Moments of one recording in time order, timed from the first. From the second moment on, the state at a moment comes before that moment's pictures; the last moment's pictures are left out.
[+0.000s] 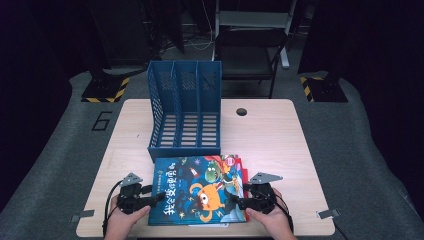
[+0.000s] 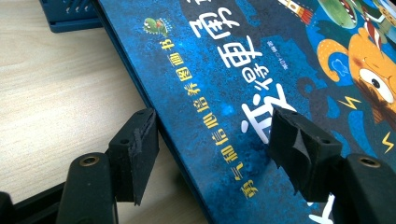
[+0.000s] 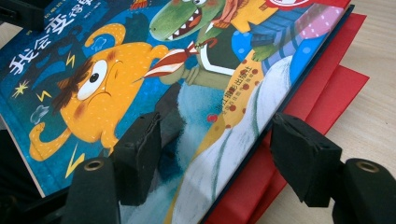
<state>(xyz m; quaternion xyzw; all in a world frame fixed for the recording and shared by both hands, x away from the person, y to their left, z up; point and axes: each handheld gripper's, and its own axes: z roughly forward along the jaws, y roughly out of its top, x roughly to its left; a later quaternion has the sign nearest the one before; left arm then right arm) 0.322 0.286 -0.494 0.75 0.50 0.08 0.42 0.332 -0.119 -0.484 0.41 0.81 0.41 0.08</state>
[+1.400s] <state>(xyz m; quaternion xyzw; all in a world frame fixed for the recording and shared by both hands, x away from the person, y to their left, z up) 0.330 0.301 -0.497 0.73 0.52 0.08 0.43 0.341 -0.113 -0.484 0.39 0.81 0.43 0.09</state>
